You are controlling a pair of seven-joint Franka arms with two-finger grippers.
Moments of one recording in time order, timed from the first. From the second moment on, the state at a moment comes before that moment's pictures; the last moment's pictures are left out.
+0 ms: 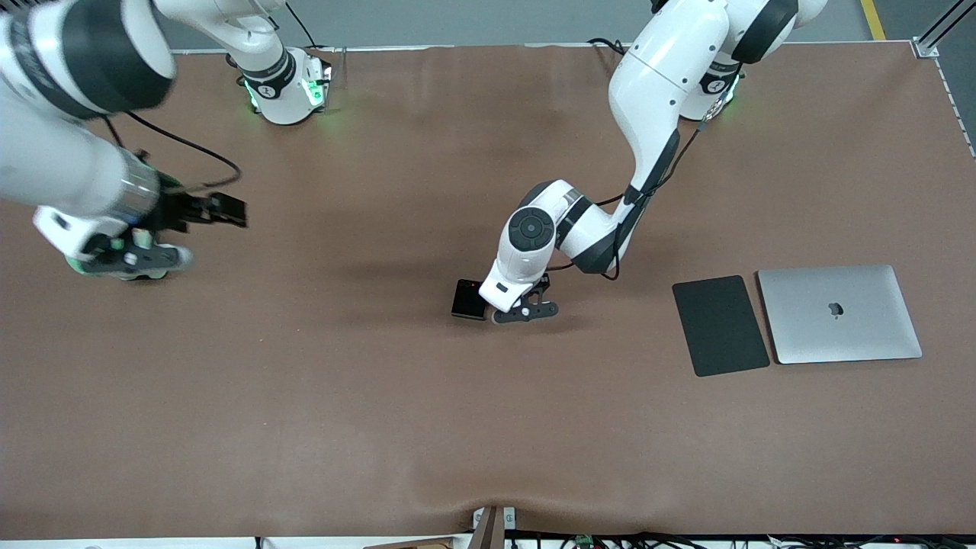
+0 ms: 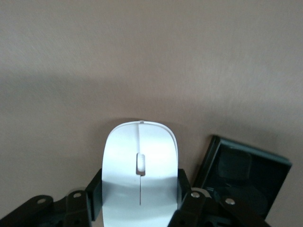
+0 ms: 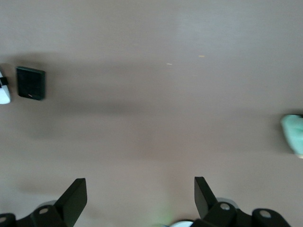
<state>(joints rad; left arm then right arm) -0.64 0.81 -0.10 -1.50 0.04 2.37 -0.88 0.20 0.20 0.03 -1.54 0.11 1.53 0.19</state>
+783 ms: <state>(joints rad) -0.42 0.57 -0.08 -1.50 0.05 2.13 -0.71 0.61 0.57 0.03 -1.53 0.13 2.06 0.63</state>
